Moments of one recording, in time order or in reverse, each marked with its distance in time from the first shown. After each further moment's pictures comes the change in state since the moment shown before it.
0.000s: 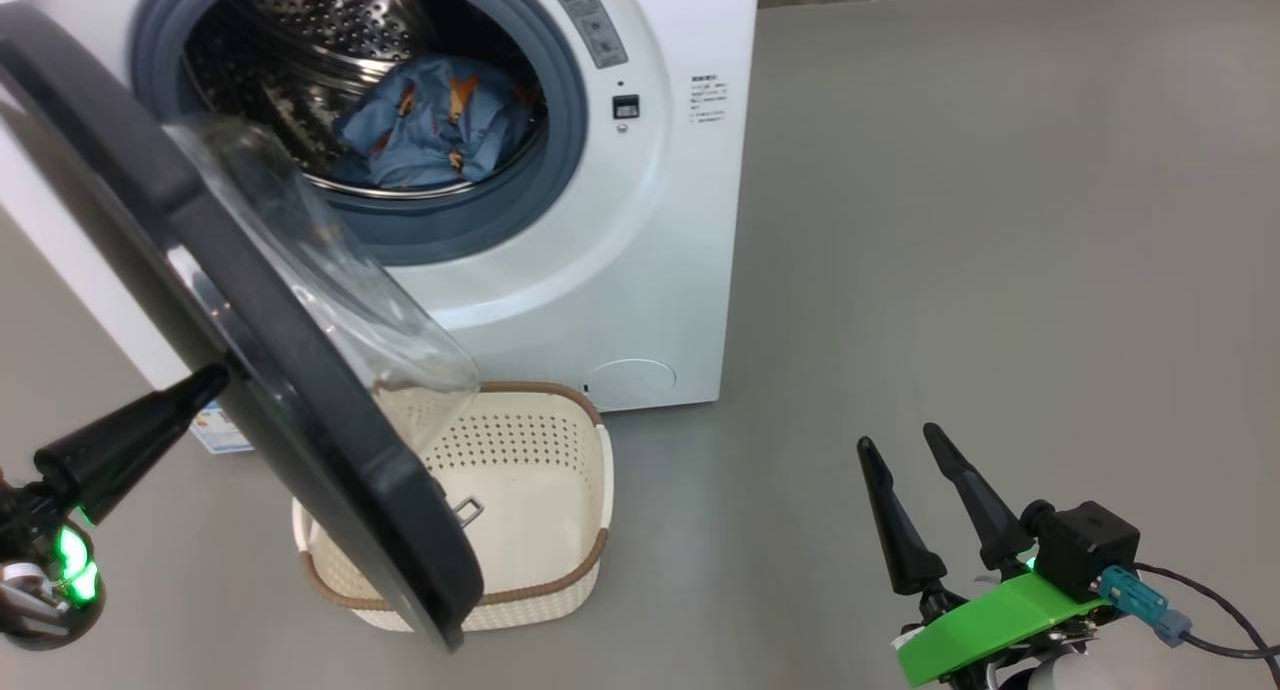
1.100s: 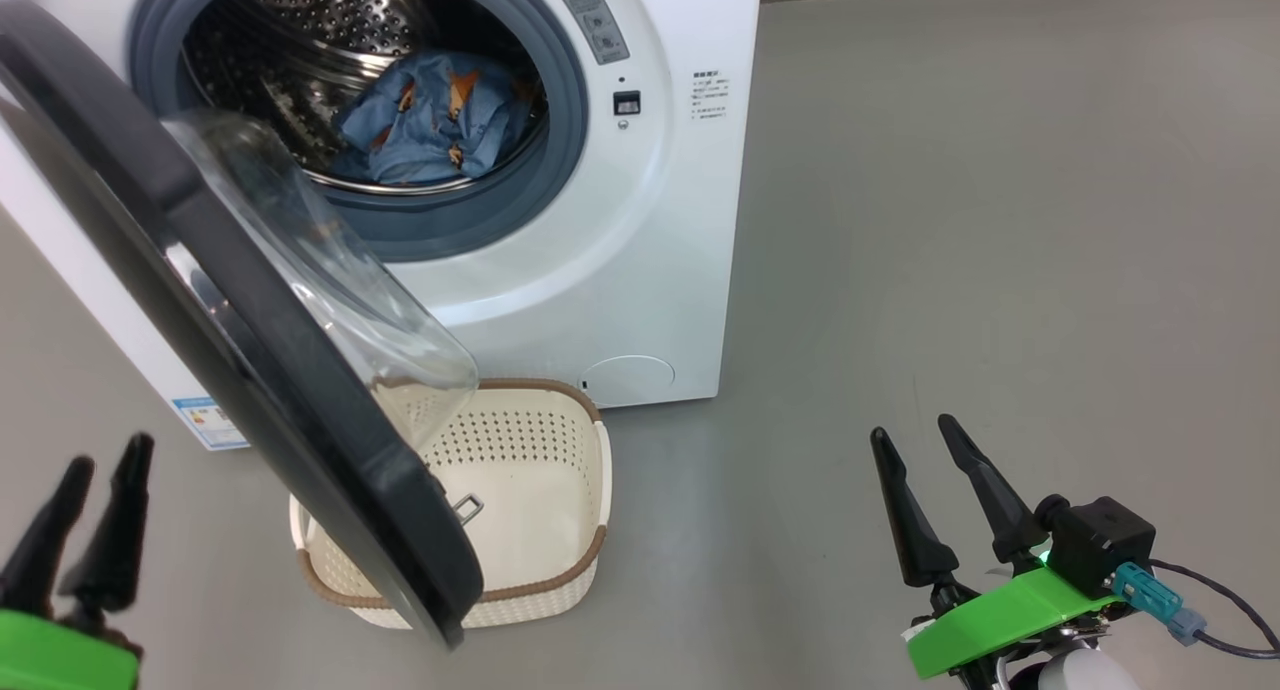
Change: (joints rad) left arm 0.305 0.022 -0.112 -0.064 0.700 -0.355 -0.808; right arm 0.000 0.001 -0.026 -0.016 -0.010 0.000 0.000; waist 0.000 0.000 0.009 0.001
